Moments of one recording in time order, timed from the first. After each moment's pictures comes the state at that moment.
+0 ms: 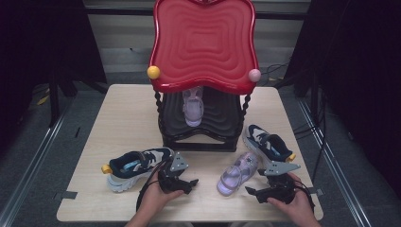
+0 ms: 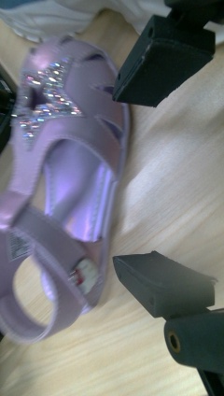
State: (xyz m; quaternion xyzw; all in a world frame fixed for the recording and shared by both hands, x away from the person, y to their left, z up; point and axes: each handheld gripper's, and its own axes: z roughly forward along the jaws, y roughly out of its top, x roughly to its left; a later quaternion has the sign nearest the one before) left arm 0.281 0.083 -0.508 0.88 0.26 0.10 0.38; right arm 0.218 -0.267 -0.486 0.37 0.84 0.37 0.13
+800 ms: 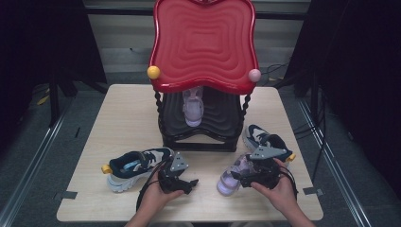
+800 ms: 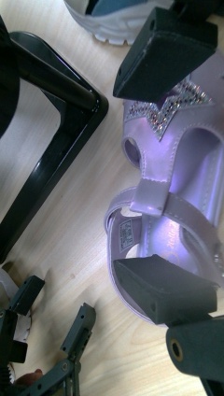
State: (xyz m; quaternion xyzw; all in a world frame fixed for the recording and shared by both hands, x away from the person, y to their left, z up) left arm 0.281 0.083 -0.508 0.88 0.26 0.10 0.38; right arm 0.250 -0.224 -0.457 0.39 0.82 0.39 0.15
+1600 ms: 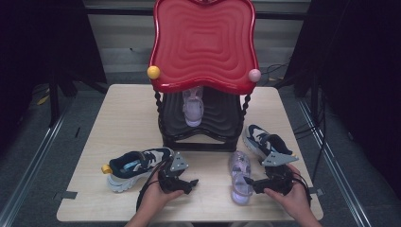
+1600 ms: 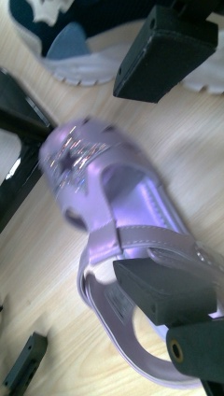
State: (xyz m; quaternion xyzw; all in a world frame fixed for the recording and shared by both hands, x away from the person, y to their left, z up) left arm 0.281 0.083 -0.508 0.88 0.26 0.10 0.38; right arm 0.233 -0.259 -0.466 0.39 0.83 0.36 0.17
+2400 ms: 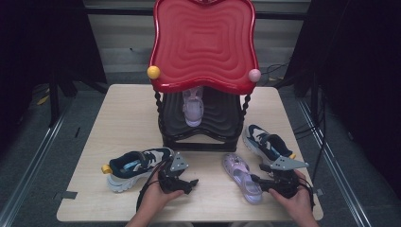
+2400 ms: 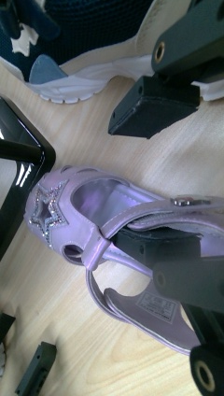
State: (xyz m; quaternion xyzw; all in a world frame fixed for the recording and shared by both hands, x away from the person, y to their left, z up) left arm 0.281 0.083 -0.508 0.88 0.26 0.10 0.38; right arm 0.222 -0.276 -0.477 0.42 0.80 0.39 0.18
